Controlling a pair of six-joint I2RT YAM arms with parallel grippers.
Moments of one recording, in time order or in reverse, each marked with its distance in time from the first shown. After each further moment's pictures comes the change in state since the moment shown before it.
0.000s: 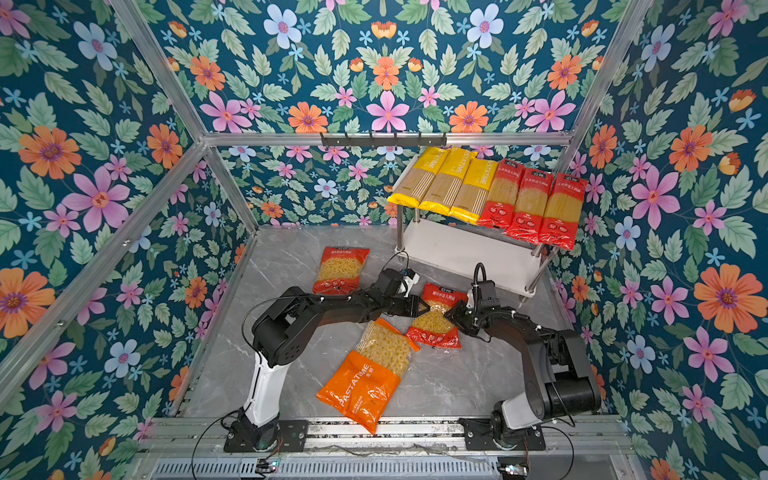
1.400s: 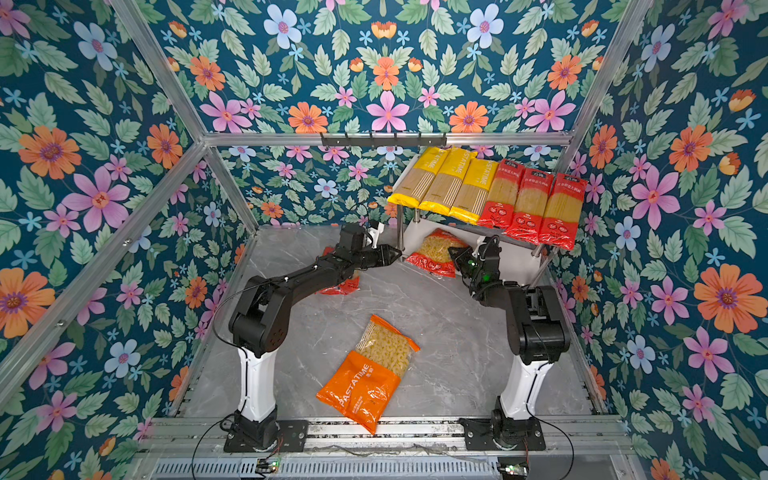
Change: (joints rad) left arm 0.299 -0.069 0.184 -0.067 0.034 0.053; right arm -0.084 0.425 0.340 0.806 0.005 0.371
